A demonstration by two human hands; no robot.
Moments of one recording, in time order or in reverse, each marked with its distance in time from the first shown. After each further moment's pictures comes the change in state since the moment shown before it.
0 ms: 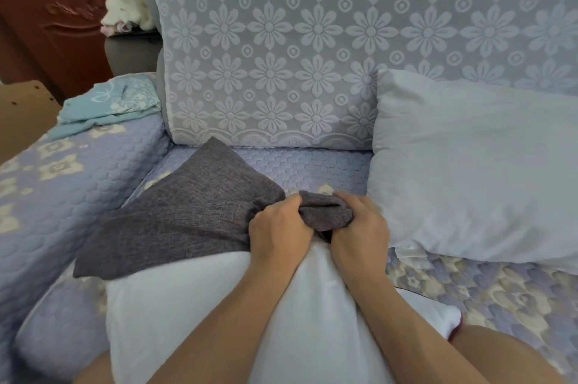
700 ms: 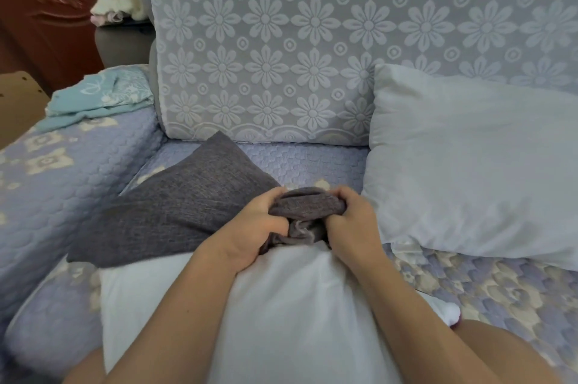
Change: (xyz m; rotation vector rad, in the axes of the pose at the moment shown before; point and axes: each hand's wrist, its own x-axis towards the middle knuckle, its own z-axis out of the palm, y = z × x) left_hand 0.013 -0.031 -0.036 -1.157 -0.674 -0.383; right_hand 0.012 -0.002 -0.003 0.220 -0.242 0.135
